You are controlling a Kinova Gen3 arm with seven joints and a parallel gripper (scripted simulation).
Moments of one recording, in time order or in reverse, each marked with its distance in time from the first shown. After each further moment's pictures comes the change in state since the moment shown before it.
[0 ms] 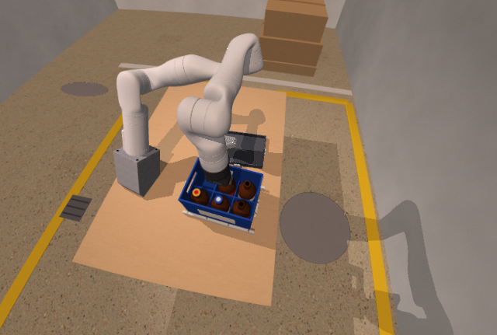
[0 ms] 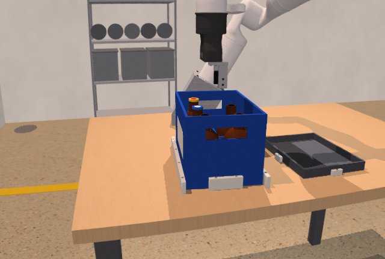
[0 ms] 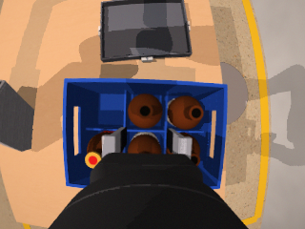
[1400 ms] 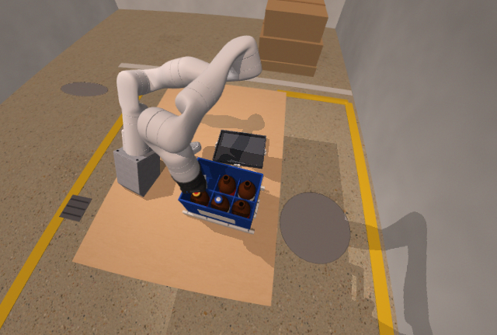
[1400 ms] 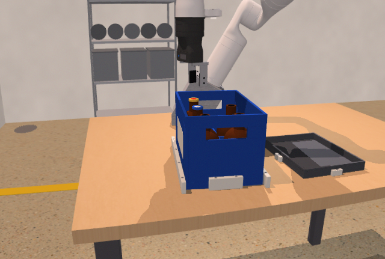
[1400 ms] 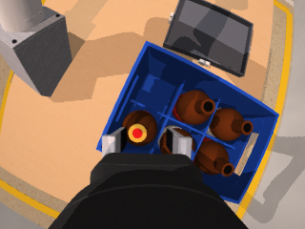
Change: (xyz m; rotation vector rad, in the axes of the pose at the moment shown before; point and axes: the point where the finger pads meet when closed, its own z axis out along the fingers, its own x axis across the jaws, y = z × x) arm -0.078 0.046 0.010 0.000 -0.008 -0.403
